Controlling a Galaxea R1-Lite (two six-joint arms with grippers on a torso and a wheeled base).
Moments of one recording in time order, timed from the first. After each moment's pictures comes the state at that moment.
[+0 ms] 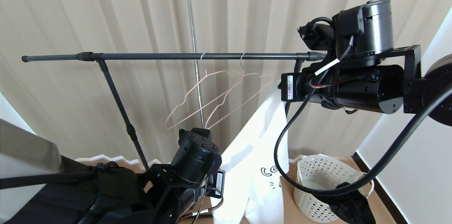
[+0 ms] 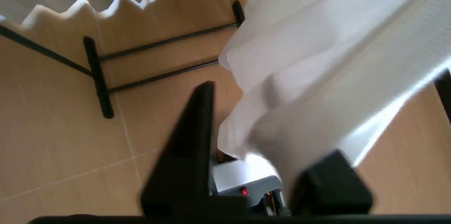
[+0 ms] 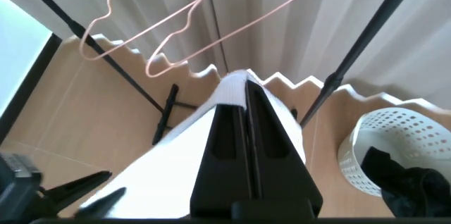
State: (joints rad) left arm -0.82 1.88 -0.78 -0.37 0.37 -0.39; right arm 0.64 1.73 -1.36 0.06 -0.30 0.28
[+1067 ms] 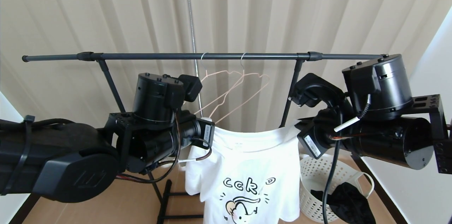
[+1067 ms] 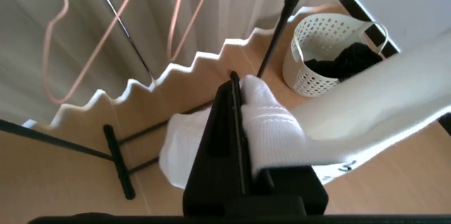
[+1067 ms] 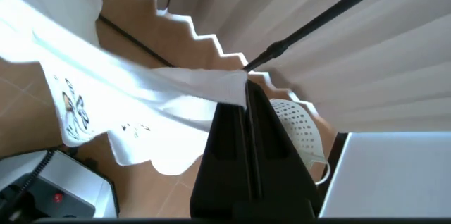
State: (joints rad) left arm -0.67 1.75 -0.96 -0.36 0.22 -0.09; right arm 0.68 1.60 -1.02 0.01 -0.36 -0.21
